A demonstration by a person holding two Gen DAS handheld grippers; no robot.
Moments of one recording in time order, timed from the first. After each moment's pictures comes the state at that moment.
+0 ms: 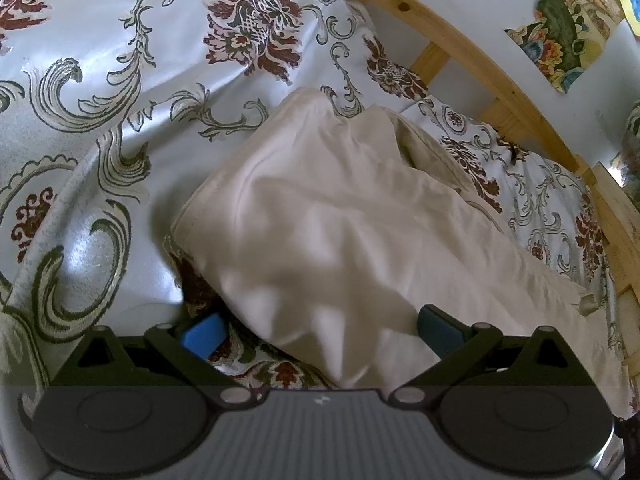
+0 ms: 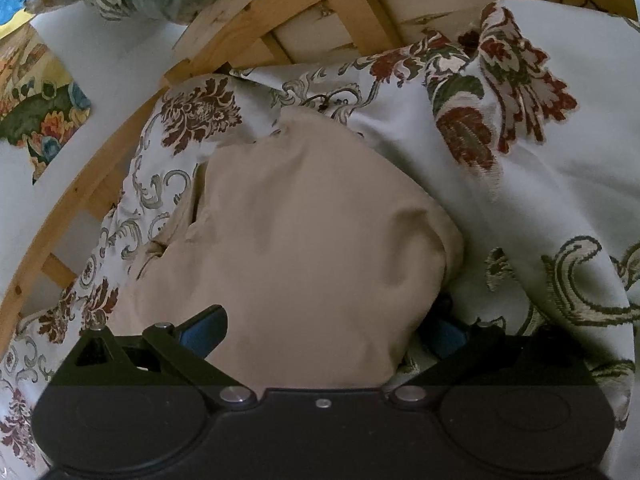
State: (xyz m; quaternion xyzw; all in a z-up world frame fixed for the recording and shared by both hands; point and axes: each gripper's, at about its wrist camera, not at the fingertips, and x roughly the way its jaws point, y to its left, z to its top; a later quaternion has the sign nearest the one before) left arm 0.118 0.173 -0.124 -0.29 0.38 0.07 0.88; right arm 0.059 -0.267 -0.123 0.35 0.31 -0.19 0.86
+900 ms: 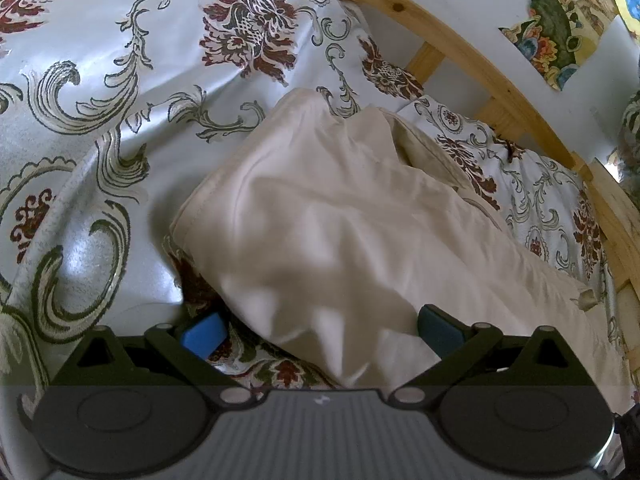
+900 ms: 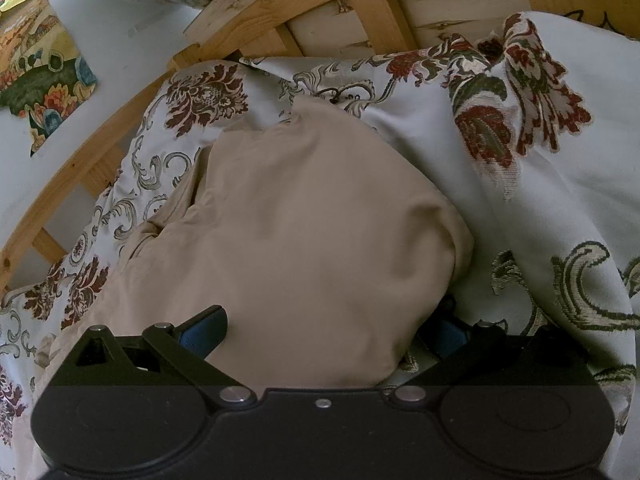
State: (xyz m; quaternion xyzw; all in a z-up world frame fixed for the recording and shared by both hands) left arm 0.116 0.173 -0.124 -0.28 0.38 0.06 0.88; right arm 0.065 -0.264 -0.125 0.31 0.33 -0.19 0.87
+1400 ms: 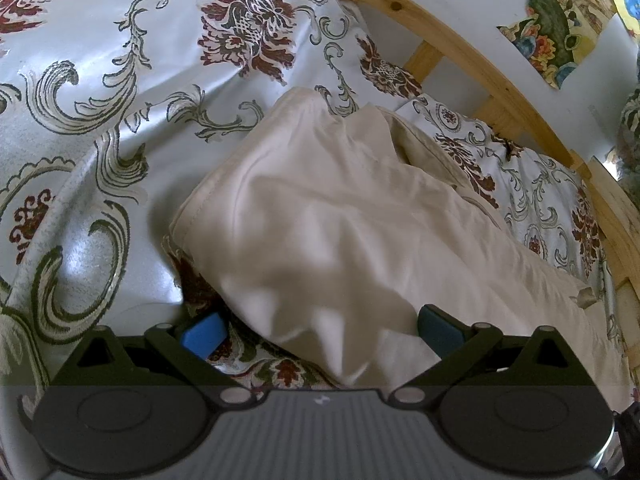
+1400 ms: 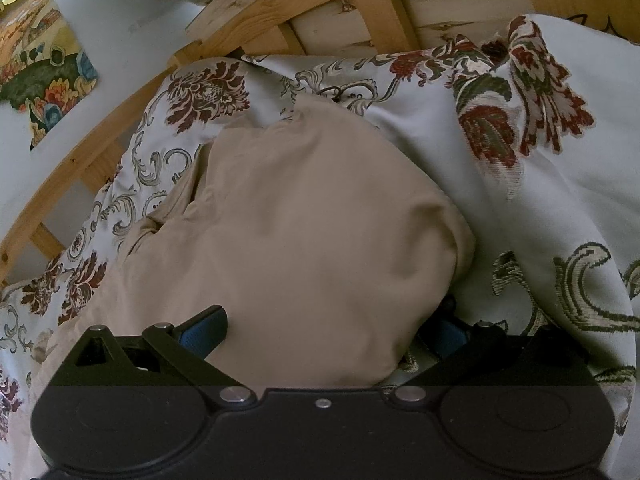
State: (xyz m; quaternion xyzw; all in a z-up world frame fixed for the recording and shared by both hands) left arm 0.115 0.176 -0.125 -0.28 0.38 0.05 0.88; right arm 0.068 -0.263 -0.126 0.31 0.33 -0.19 0.87
